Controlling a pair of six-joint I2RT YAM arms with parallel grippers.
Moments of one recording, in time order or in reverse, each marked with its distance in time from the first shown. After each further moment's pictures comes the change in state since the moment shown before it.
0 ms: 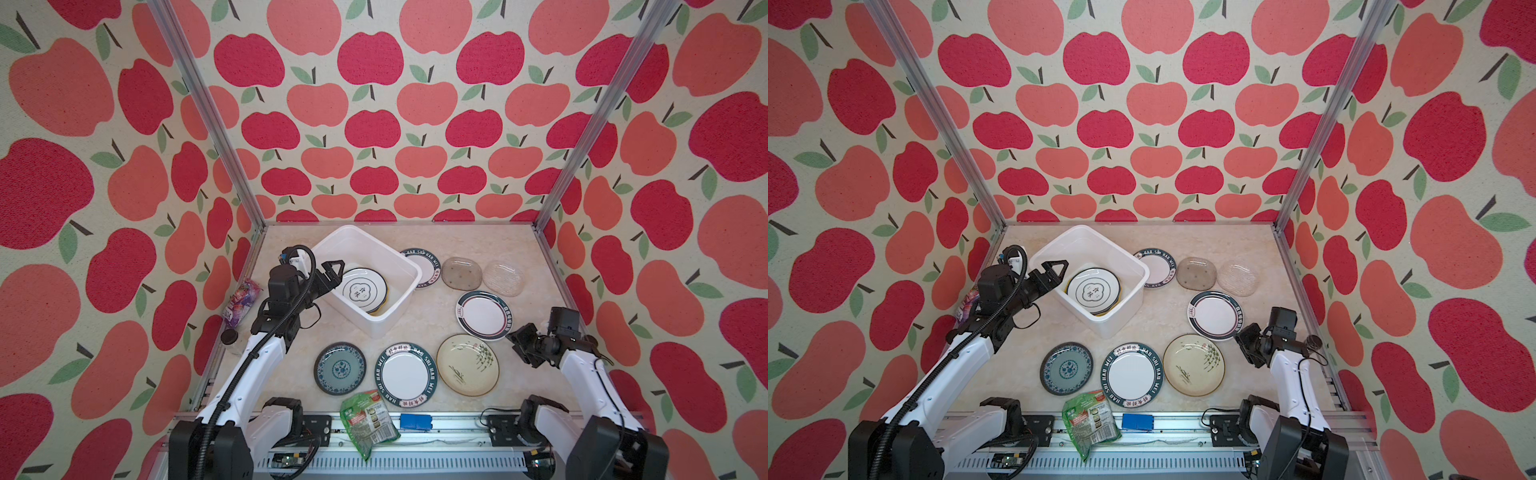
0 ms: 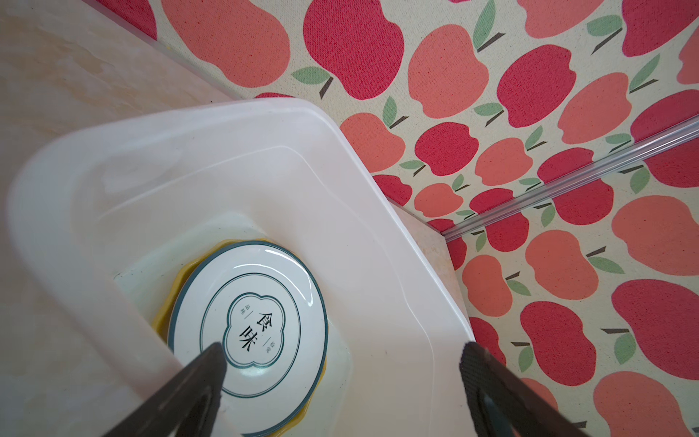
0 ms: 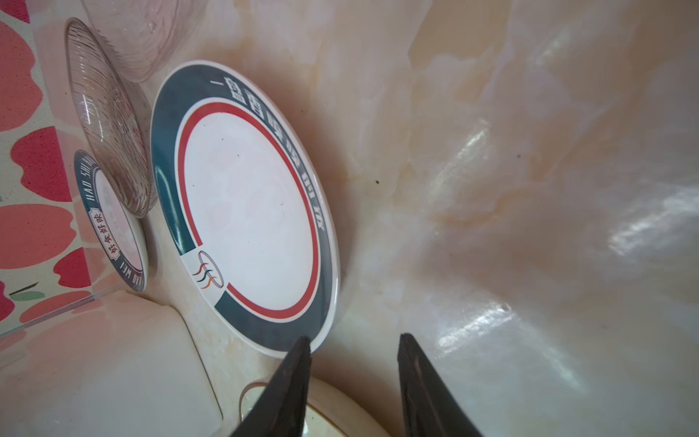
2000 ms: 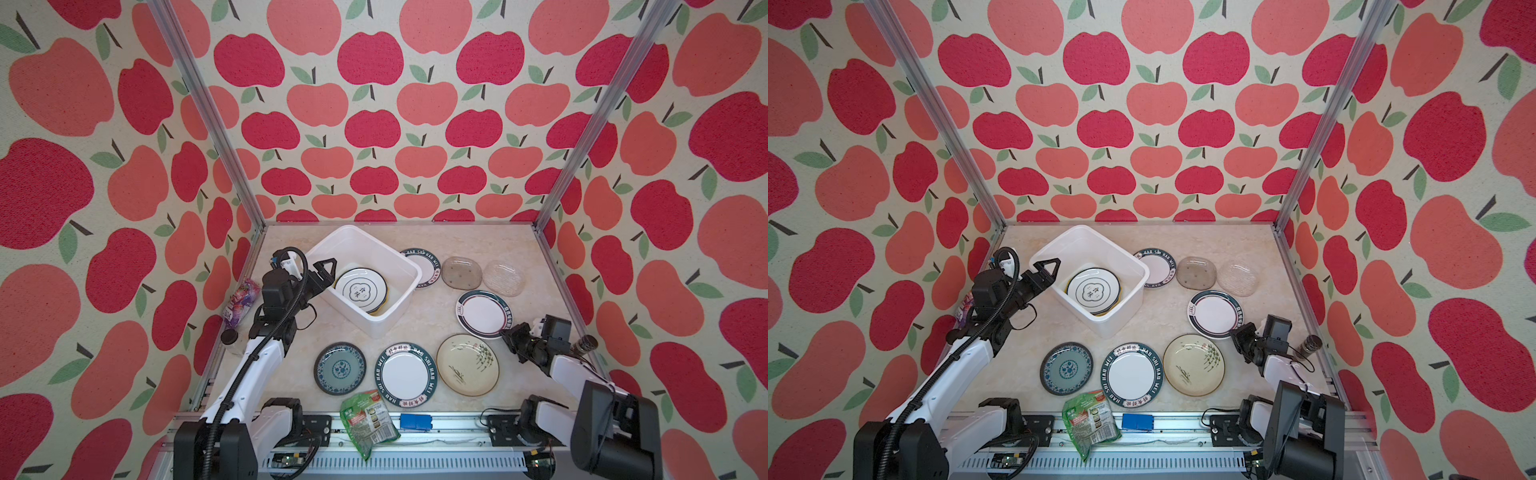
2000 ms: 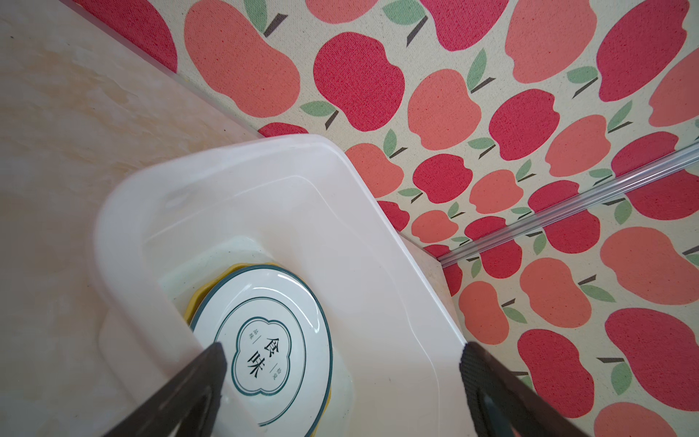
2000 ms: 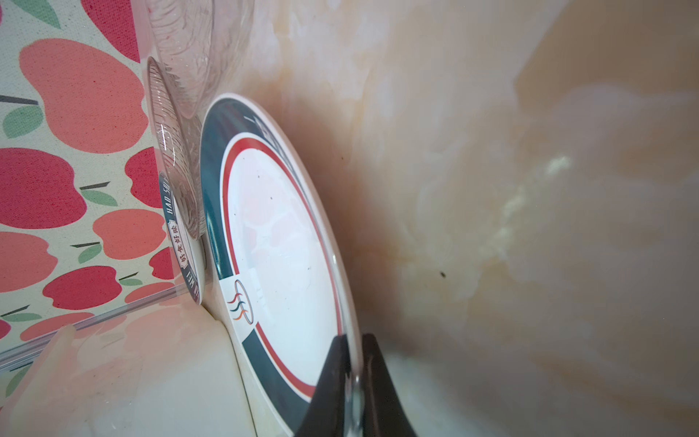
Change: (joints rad) left arm 0.064 -0.006 -0.072 0.135 0.018 -0.037; right arm 0.000 0.142 -0.198 0.573 -0.128 0.133
